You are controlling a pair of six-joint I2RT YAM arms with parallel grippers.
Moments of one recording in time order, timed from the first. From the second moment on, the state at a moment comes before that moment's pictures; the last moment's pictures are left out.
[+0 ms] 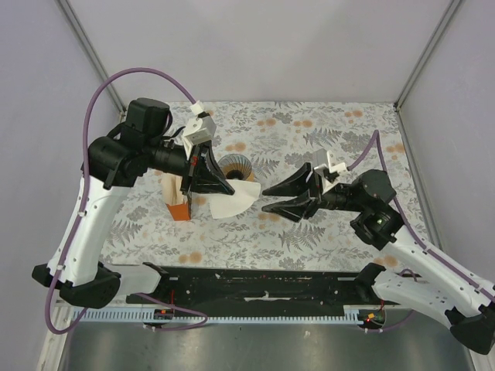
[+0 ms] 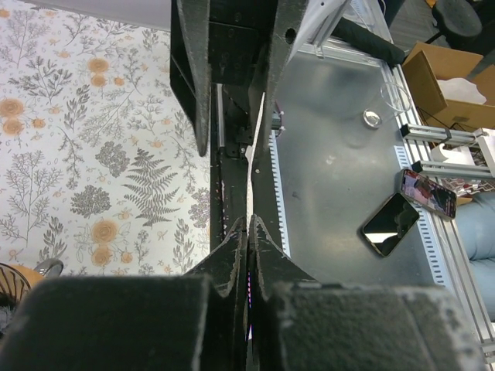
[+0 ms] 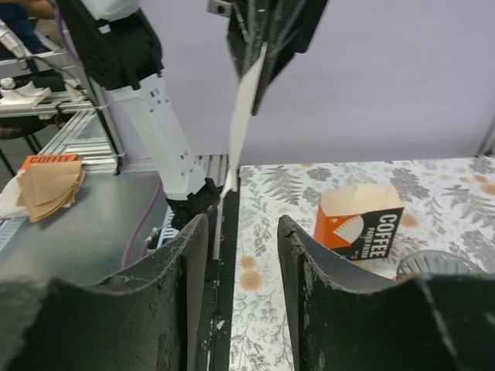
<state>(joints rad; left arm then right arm) -0.49 1.28 1.82 -1.21 1.16 0.36 0.73 0.86 0.83 0.31 -0.76 0.23</state>
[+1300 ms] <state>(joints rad) -0.49 1.28 1.82 -1.22 1.11 0.37 0.82 0.94 0.90 0.33 -0.77 0.22</state>
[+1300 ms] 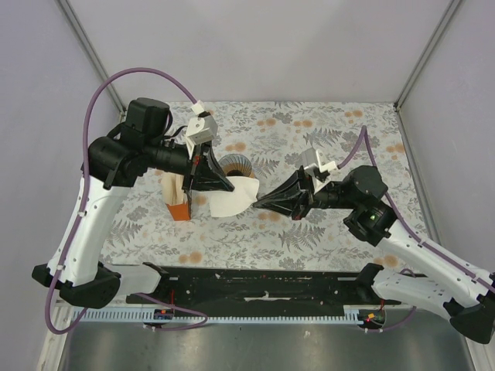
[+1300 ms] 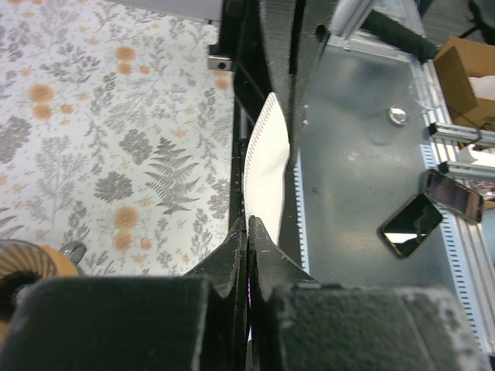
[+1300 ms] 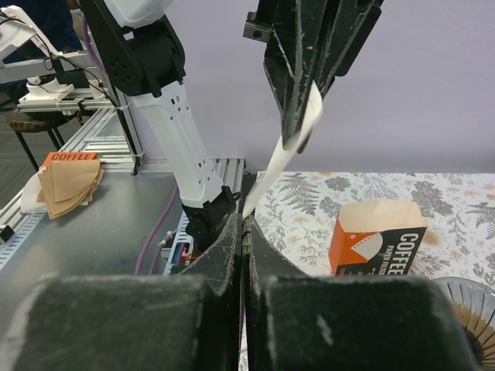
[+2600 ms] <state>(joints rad) -0.48 1.32 1.73 -1.09 1.05 0.16 0.83 0.72 0.84 0.04 -0.56 -0.94</state>
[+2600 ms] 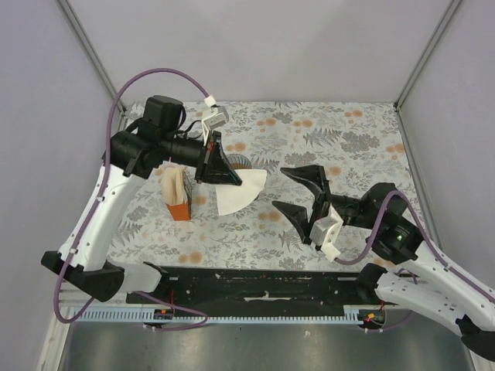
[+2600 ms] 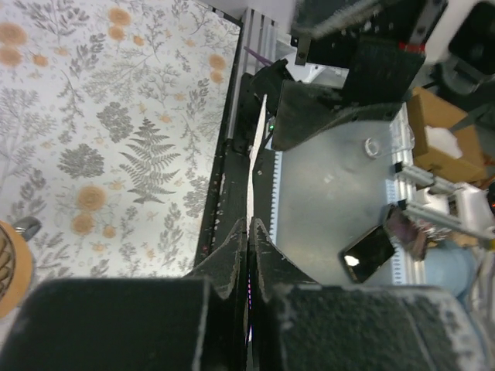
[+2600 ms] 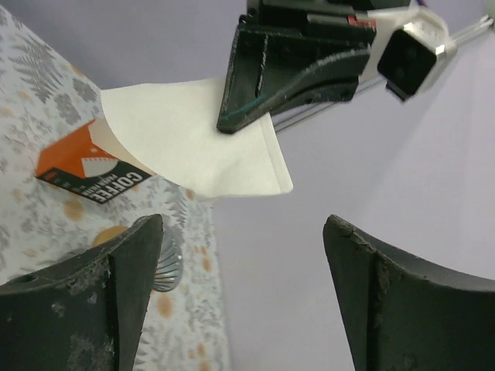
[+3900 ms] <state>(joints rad) -0.41 1.36 1.55 -0.68 1.33 -0.37 1.07 0.89 0.63 0.38 -0.30 -1.54</state>
